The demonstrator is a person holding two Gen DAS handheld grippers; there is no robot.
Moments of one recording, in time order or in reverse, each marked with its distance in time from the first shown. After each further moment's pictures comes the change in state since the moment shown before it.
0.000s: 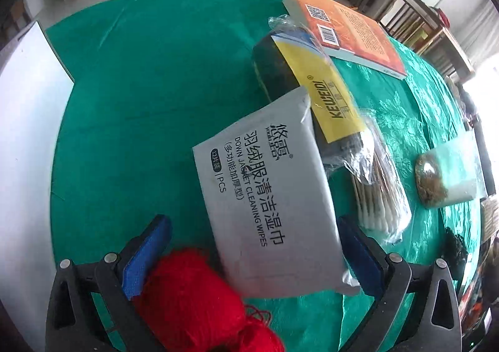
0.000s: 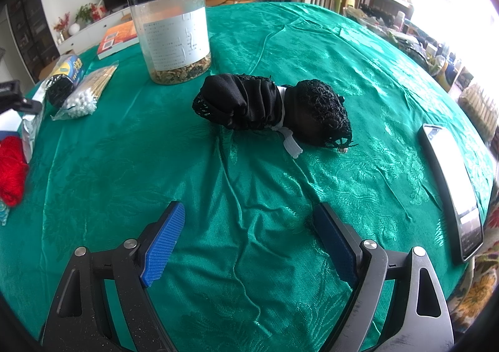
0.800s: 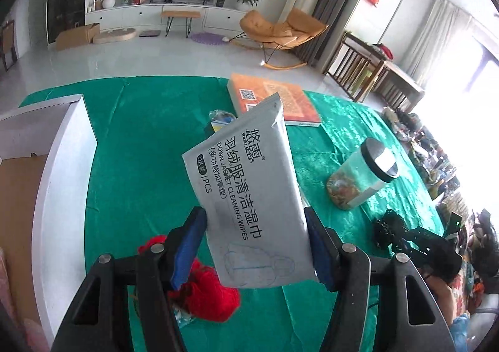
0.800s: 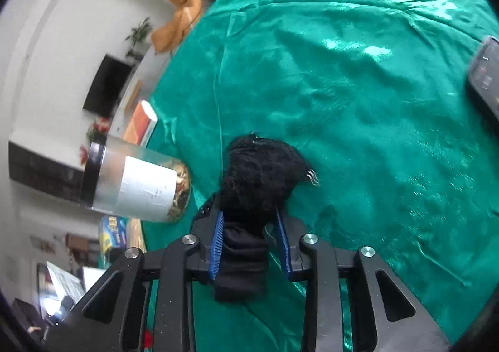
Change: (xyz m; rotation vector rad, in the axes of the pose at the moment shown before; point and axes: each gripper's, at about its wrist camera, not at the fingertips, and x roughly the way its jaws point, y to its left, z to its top) left arm -0.140 -0.017 -0.062 0.108 -0.319 -0.171; right arm 0.058 -0.095 0.078 0.674 0.055 0.428
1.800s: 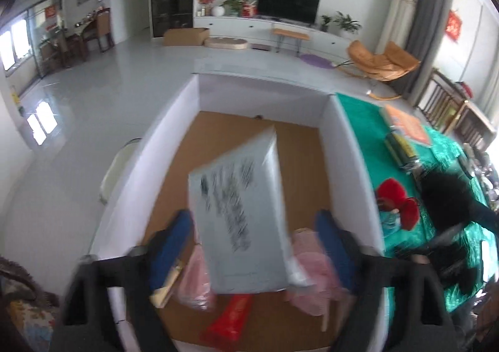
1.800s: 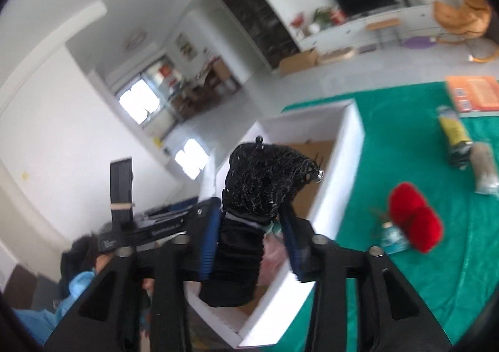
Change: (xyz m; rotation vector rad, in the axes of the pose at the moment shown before) left arm -0.237 0.234 -0.131 -0.189 -0.096 0.430; right arm -0.084 0.340 -0.330 -0.956 0.398 0.642
